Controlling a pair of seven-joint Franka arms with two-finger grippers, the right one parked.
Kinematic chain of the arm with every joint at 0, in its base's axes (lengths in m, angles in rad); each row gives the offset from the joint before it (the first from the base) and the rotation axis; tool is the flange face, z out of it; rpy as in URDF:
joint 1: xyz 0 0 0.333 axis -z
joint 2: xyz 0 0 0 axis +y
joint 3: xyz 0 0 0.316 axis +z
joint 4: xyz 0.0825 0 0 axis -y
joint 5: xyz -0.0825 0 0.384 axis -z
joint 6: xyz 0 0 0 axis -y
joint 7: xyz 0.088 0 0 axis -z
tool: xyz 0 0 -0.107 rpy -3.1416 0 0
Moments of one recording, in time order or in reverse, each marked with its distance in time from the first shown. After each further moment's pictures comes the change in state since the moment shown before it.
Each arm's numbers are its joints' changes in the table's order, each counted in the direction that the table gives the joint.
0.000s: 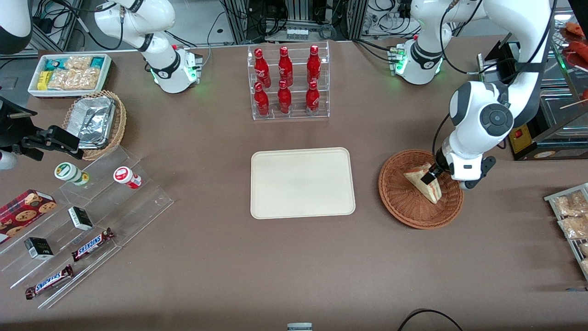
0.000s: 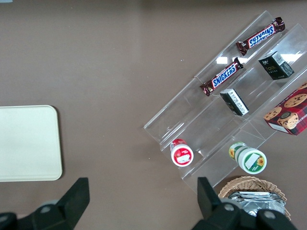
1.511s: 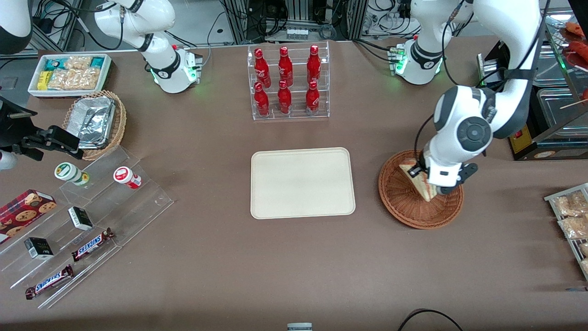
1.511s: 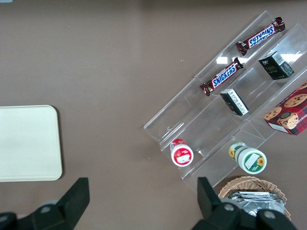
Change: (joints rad) arm 0.137 0.065 -0.007 0.221 -0.004 -0.295 0.053
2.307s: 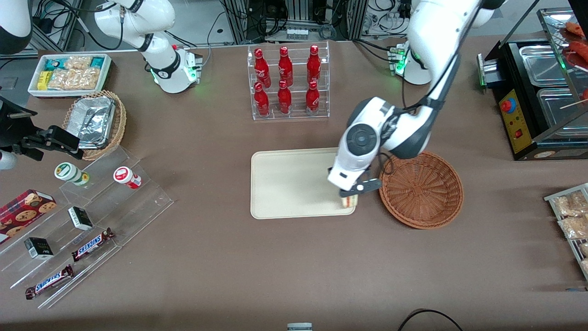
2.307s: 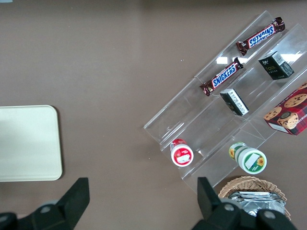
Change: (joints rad) arm 0.347 0.343 -0.008 0.381 0.001 -0.001 0.032
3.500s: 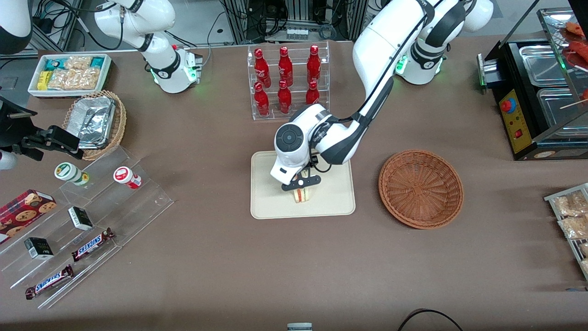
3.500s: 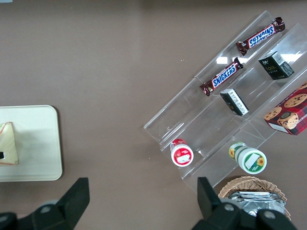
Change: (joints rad) arm 0.198 0.258 0.013 0.309 -0.003 -0.047 -0.177
